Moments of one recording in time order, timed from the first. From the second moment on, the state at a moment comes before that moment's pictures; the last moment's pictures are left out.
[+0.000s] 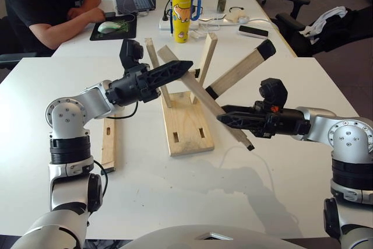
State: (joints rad) left arm -0.61 0.40 0.21 -0.02 -1.36 1.15 -0.65; right arm -0.38 -0.65 -0.16 -0.23 1.19 1.20 0.98
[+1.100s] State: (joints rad) left arm -0.51 0.65 0.34 0.03 -1.13 1.06 -0.85; right arm -0.04 -0.68 0.29 -0.22 0.05 0.04 0.82
